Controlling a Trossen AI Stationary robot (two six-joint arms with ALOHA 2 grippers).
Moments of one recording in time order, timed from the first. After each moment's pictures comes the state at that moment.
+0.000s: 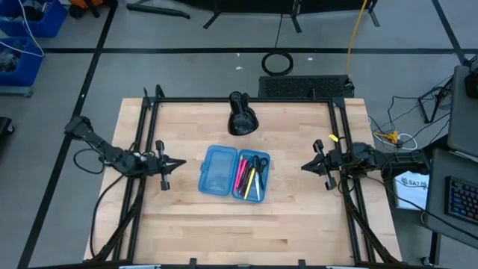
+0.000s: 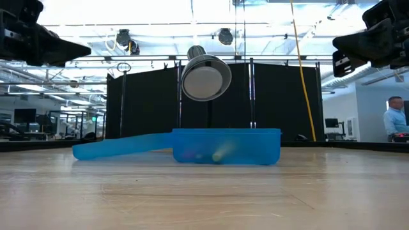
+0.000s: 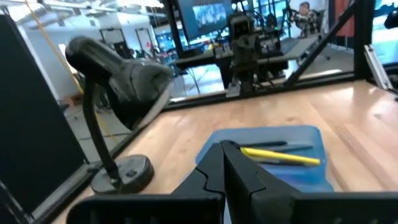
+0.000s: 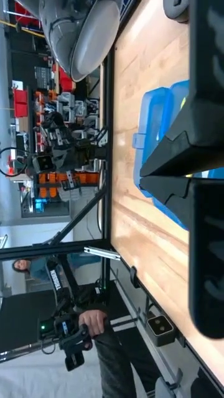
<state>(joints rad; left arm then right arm) -0.59 0.25 0.02 0.26 -0.76 0.23 0.03 0.00 0.02 0.02 -0.16 0.05</state>
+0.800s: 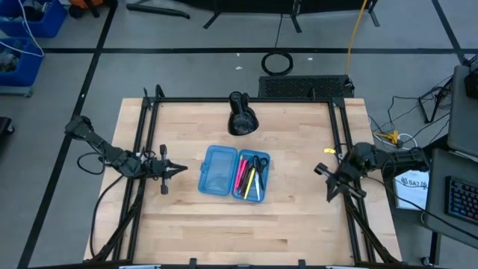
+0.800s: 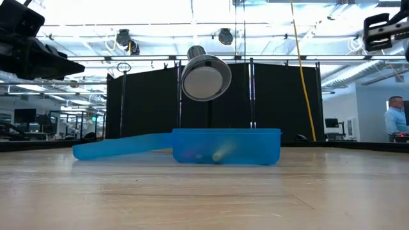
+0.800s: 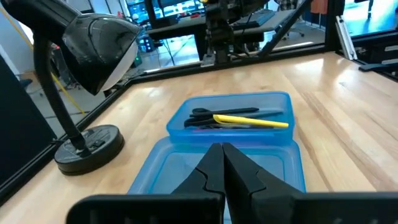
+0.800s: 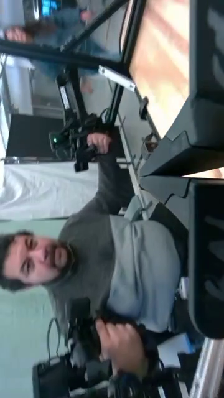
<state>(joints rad) -0.60 0.25 0.01 0.07 -0.68 0.07 0.07 0.00 0.01 0.14 -0.87 0.11</state>
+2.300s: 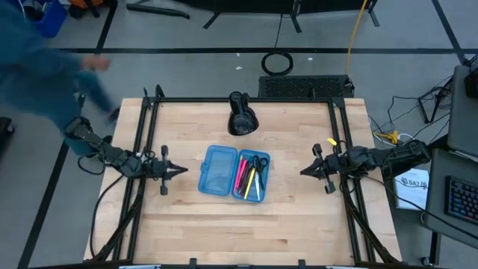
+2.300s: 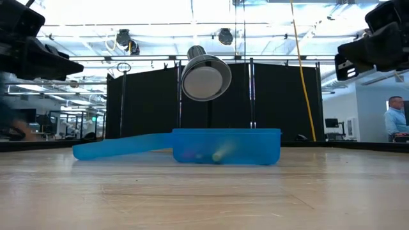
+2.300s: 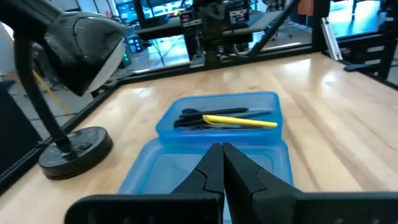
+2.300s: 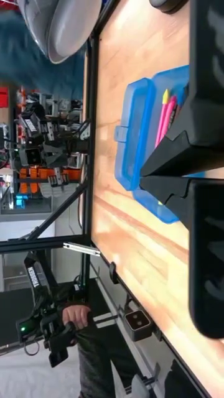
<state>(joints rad) -0.57 0.25 0.01 0.07 -0.61 0.07 0.20 0.06 0.01 0.01 -0.02 0.03</state>
